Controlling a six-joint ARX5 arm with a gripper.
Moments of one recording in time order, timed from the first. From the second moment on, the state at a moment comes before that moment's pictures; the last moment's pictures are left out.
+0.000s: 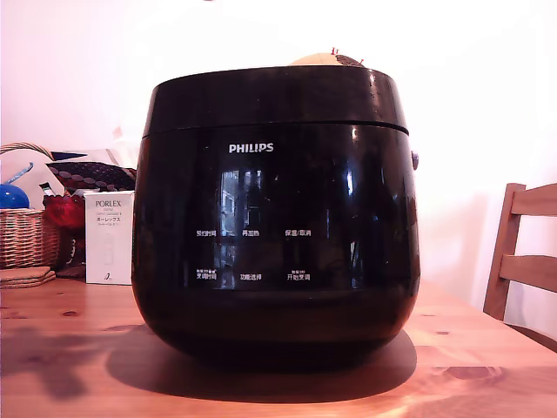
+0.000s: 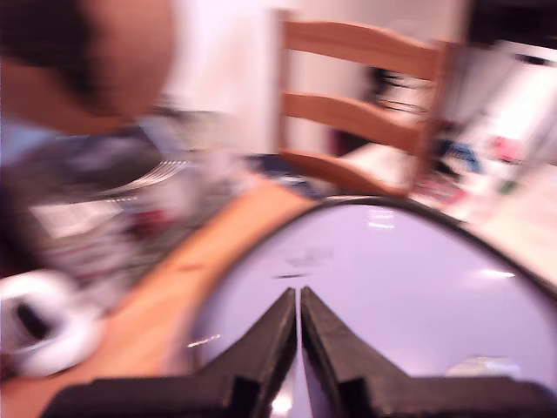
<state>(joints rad) -0.48 1.23 1.26 -0.44 0.27 0.16</state>
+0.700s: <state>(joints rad) -0.12 1.11 1.26 -0.49 0.17 0.16</state>
